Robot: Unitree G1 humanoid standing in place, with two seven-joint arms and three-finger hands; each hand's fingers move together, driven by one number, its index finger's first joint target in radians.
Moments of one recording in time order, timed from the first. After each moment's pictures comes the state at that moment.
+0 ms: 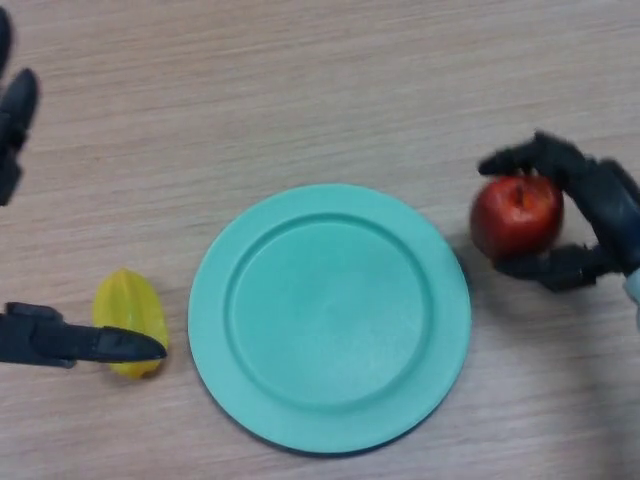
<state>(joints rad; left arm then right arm) 0.07 0.25 0.36 -0.75 -0.22 0.26 -0.24 -0.35 -0.34 -0.05 0.13 -0.36 -0.09 0.19</state>
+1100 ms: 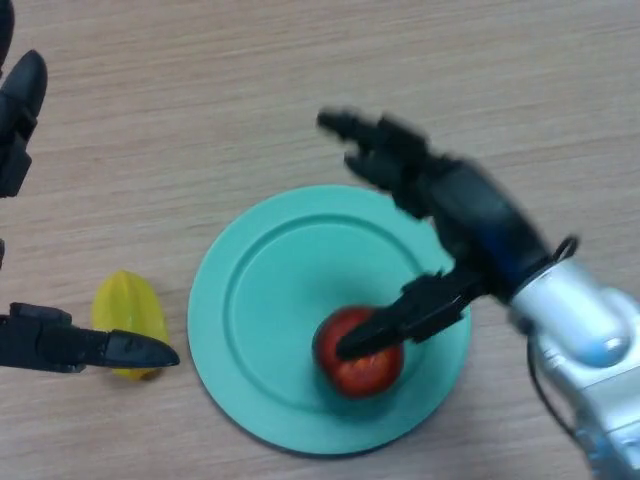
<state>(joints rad) 0.05 0.25 0.35 -0.83 -0.26 0.31 -0.24 -0.30 -0.19 0.19 -0.53 -0.05 0.53 0.27</state>
